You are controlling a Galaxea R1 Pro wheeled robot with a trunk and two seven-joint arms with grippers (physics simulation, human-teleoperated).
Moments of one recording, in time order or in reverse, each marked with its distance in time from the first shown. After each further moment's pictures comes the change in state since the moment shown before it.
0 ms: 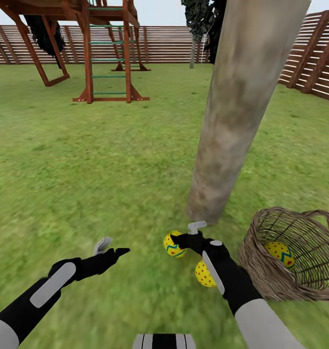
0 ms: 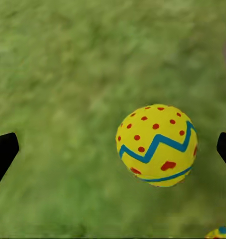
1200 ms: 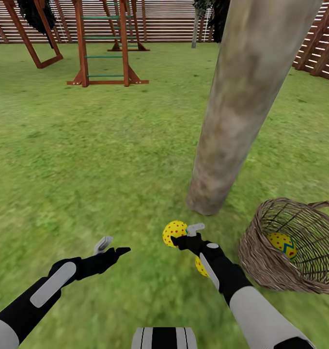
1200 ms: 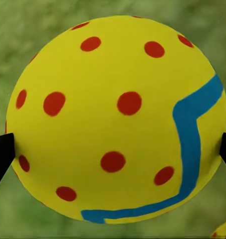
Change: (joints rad) left arm 0.000 -0.001 -0.001 -0.011 0.002 0.001 -0.004; right arm -0.094 0.012 0.000 0.287 0.011 -0.212 0.004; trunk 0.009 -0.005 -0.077
